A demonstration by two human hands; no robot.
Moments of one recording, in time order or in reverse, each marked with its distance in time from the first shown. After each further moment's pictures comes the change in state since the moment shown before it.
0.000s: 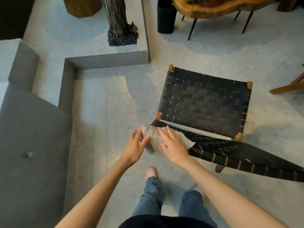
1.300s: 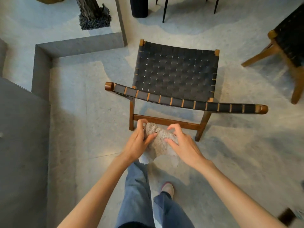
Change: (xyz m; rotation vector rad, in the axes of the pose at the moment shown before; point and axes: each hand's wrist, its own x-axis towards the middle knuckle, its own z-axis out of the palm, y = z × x) left_hand -0.150 0.023 0.180 -0.085 -0.041 0.400; right_hand -0.219 0.150 0.053 0.129 0.274 -0.029
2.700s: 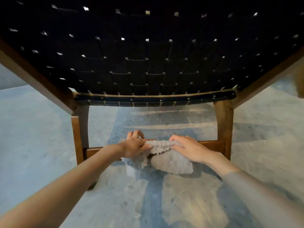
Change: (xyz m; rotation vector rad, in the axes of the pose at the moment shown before) left_hand 0.316 -0.408 0.227 0.750 -0.507 0.167; right_hand 0.278 0.383 0.234 -0.127 0.024 0.025
